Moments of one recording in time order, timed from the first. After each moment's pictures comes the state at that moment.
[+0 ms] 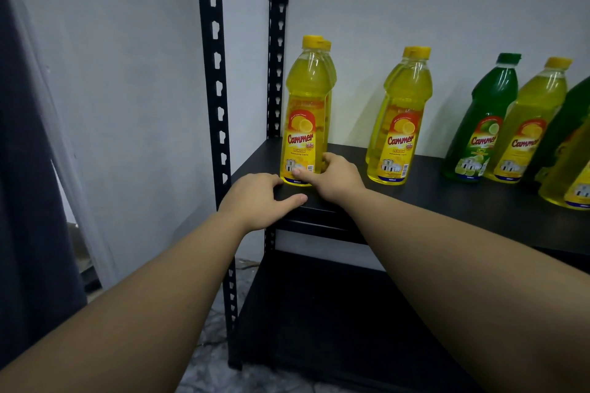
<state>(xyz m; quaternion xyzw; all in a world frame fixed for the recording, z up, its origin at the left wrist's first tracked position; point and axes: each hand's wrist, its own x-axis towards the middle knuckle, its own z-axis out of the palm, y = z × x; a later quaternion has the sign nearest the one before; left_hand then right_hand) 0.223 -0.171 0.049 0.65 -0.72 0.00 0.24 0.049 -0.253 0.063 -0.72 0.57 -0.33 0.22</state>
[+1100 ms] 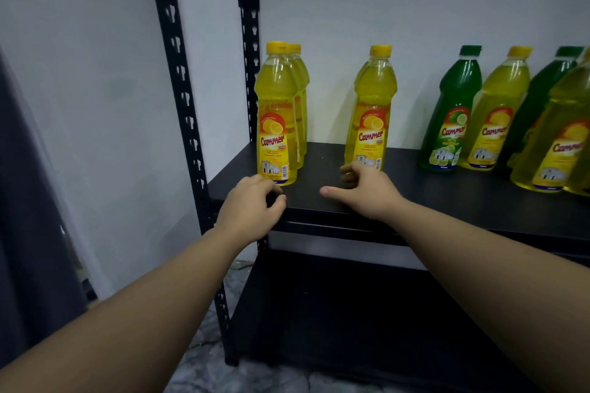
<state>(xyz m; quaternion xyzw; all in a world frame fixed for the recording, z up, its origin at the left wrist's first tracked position) 0.186 -0.163 0.035 0.61 -0.72 0.02 0.33 -0.062 -0.204 0.070 -0.73 0.56 -0.32 0.22</state>
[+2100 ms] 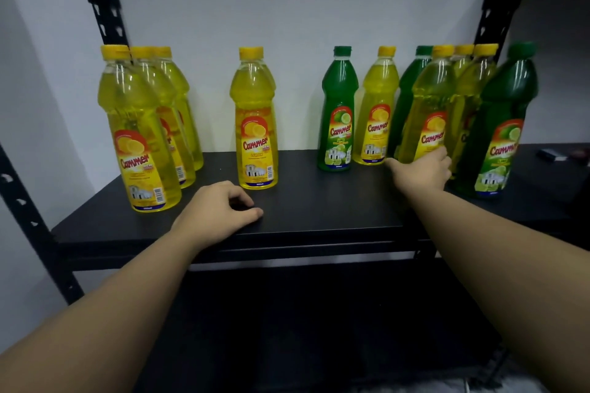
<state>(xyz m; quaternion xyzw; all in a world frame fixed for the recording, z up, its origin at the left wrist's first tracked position) 0.052 -0.218 0.058 0.57 -0.76 -0.09 0.31 -0.320 -0.249 0.078 -0.34 0.78 -0.52 0.07</state>
